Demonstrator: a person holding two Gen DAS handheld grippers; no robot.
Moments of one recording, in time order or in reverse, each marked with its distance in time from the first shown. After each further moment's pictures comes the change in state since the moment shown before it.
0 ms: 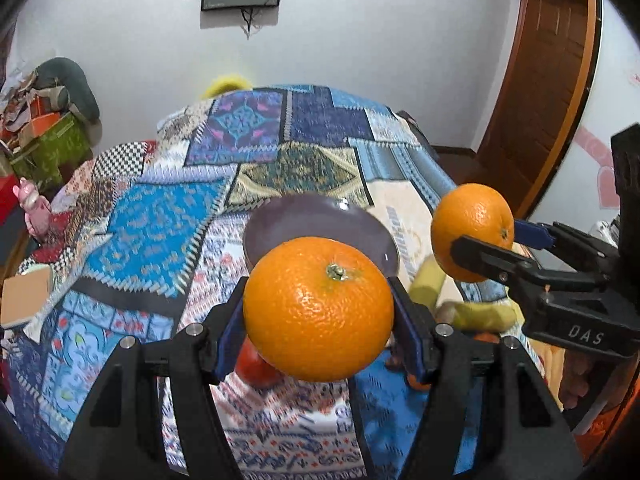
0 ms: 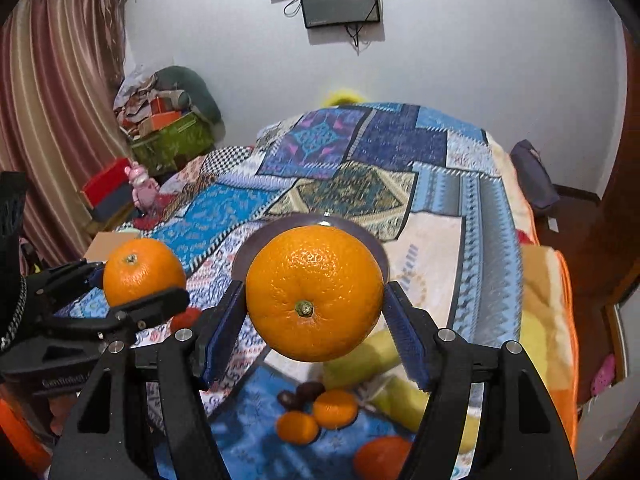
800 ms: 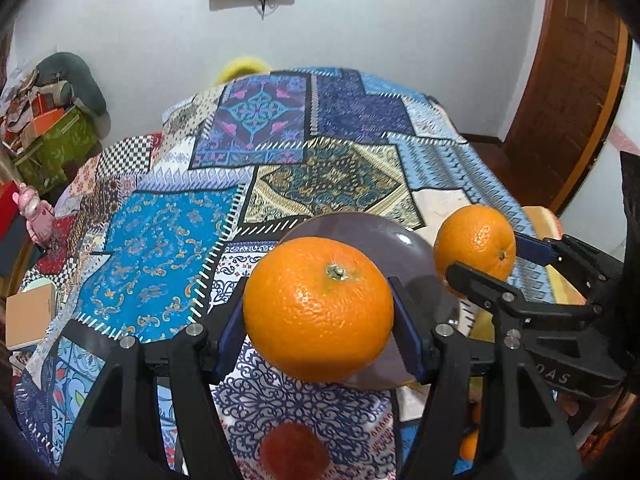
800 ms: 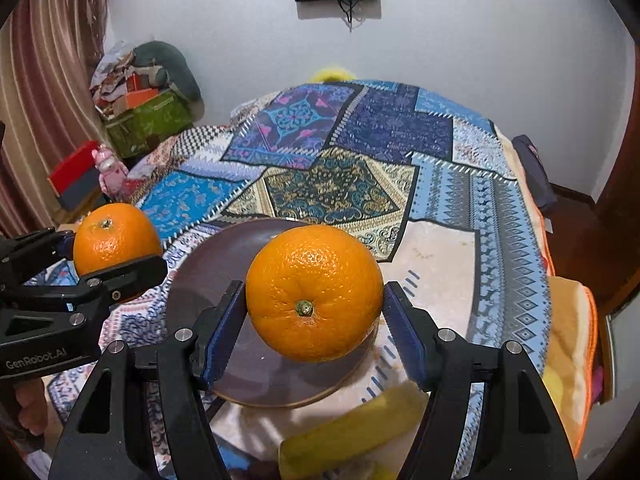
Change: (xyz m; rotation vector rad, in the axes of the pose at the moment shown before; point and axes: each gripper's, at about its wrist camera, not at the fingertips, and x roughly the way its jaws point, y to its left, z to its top) left arm 0.091 0.027 0.046 -0.008 0.090 0.080; right arm 0.089 -0.020 0.020 -0.039 0.090 -0.061
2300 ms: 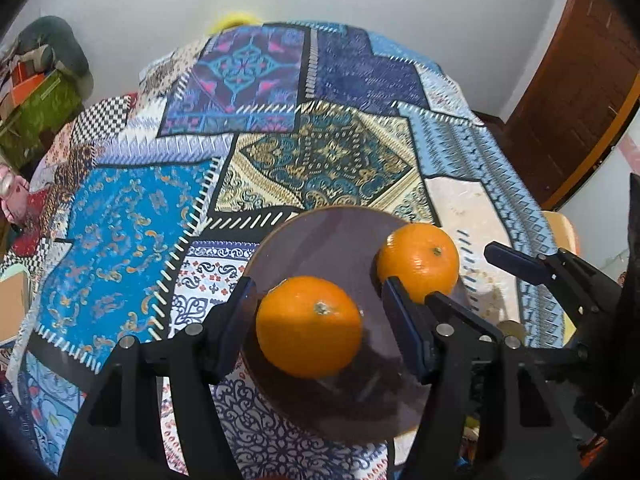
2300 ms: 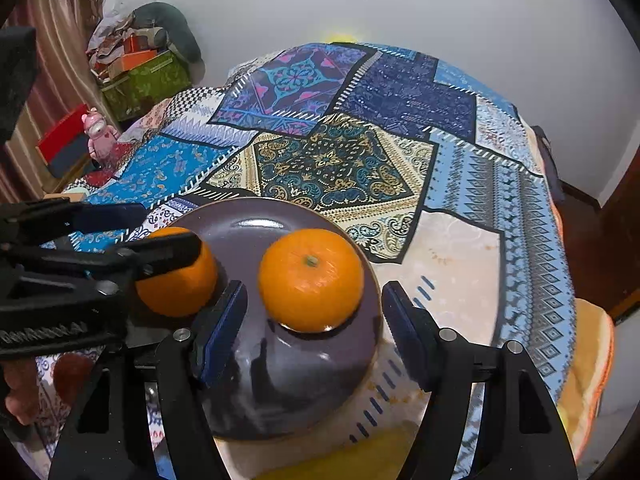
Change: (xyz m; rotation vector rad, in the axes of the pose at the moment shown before) left arm 0.061 0.004 0.030 -0.046 0.143 -0.052; right arm 0.041 -0.006 0.015 -0.058 0.119 -0.001
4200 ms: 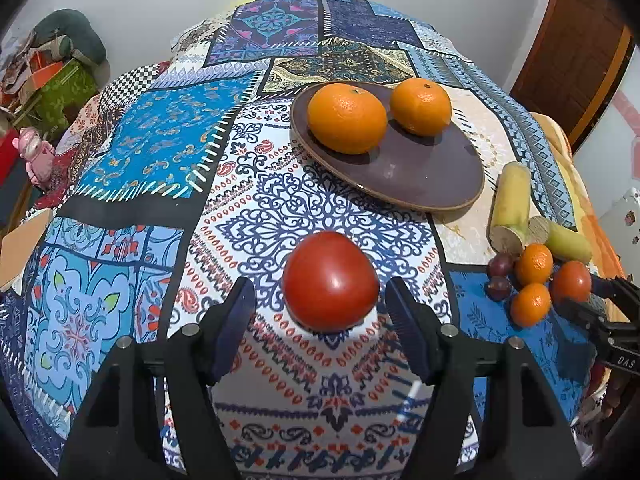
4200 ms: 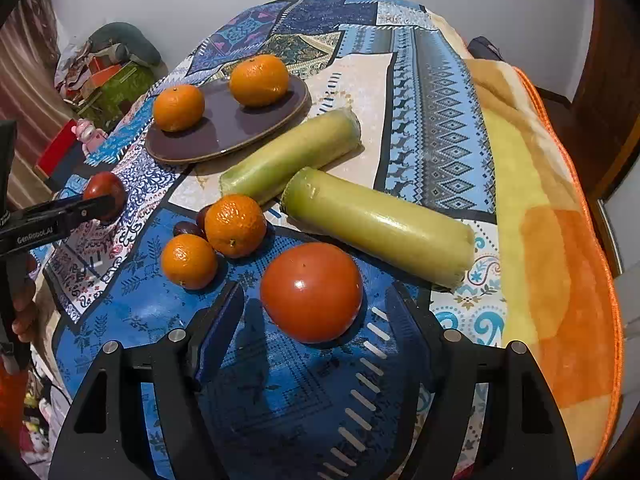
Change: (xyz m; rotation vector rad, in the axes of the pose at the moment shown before) left arm -0.047 0.023 -0.147 0.039 0.039 0.049; right arm -0.080 -0.017 -0.172 0.268 0.092 -0.010
